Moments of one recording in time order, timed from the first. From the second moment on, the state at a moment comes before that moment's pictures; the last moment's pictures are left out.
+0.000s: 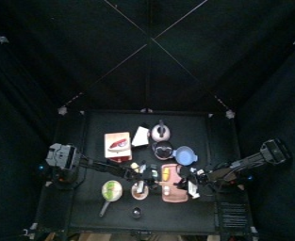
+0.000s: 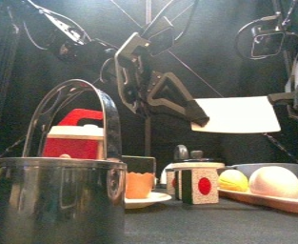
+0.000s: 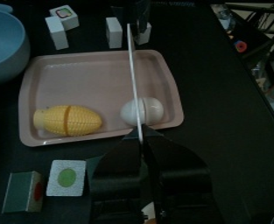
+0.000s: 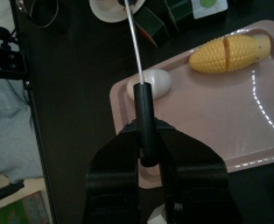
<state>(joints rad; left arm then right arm) -0.12 0.25 0.48 0.38 -0.26 -0.46 0.37 -0.52 1.07 -0.26 0.31 0.95</state>
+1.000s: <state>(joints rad) -0.16 0.36 0.43 0.32 -0.25 -0.46 0.38 -0.44 1.09 -0.23 0.28 0.95</state>
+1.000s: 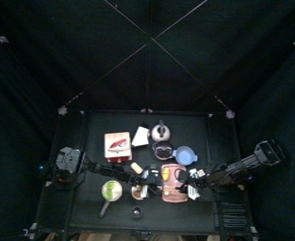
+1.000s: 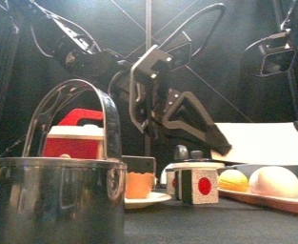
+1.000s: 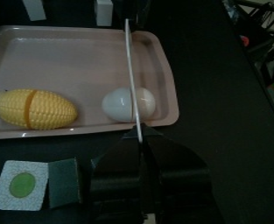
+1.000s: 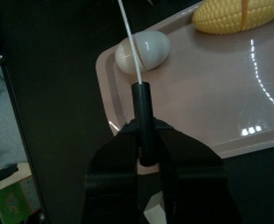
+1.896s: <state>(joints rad) -0.16 0.36 0.42 0.32 -0.24 -0.46 0.36 -0.44 1.09 -0.29 0.28 0.95</state>
